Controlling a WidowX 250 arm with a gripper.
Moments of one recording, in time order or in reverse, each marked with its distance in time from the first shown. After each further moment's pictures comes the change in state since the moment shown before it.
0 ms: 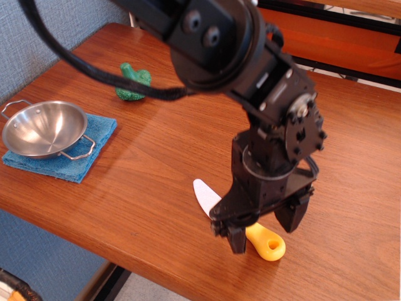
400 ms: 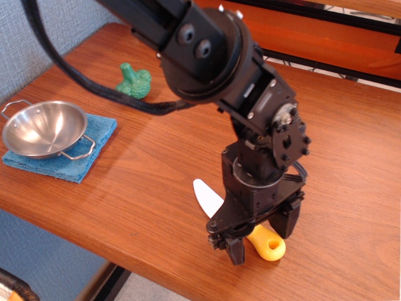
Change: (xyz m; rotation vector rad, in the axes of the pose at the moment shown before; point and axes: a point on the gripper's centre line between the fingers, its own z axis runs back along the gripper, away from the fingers) arm 0.002 0.005 -0.011 -0.016 0.047 0.099
